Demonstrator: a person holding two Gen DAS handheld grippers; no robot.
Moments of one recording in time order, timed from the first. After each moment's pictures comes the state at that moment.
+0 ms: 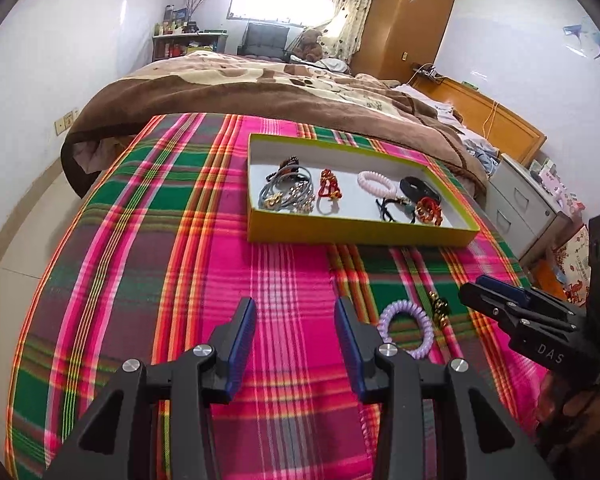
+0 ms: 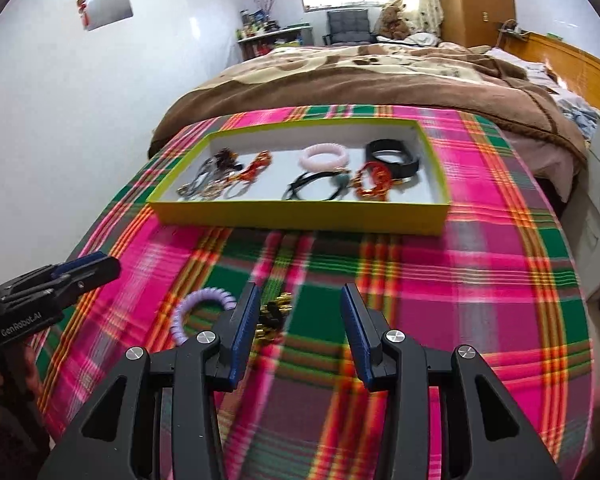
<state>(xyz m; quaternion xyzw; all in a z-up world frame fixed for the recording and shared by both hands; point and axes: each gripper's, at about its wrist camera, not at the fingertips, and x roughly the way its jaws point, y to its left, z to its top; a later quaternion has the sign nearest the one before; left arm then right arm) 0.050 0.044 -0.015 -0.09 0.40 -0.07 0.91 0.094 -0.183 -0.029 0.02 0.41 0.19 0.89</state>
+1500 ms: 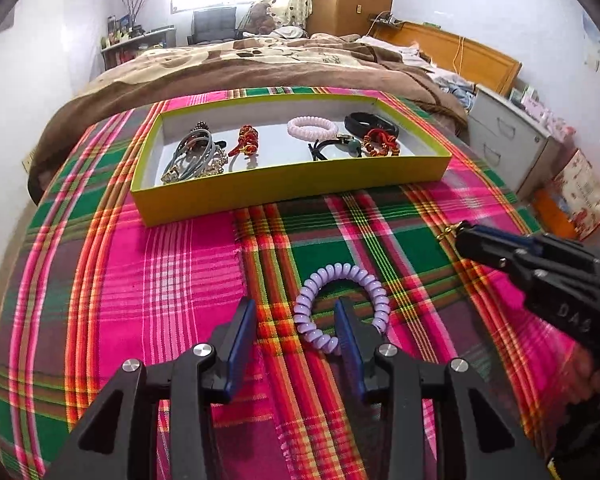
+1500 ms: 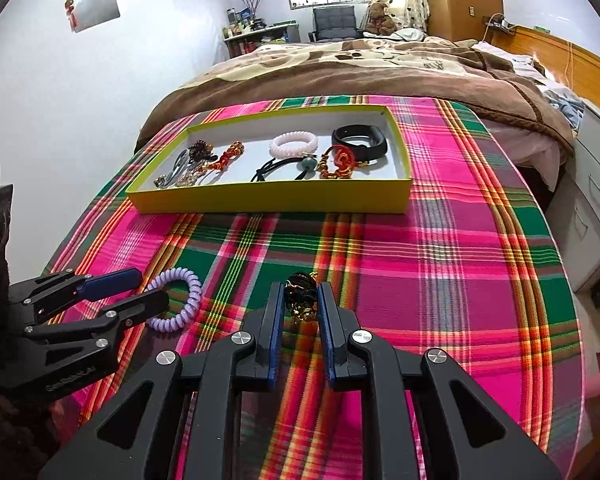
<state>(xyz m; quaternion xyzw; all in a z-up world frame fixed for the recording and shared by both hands) 0.068 -0.037 -0.042 0.02 0.44 -0.11 0.89 0.088 -0.211 -0.036 0.03 0.42 0.16 0.90</state>
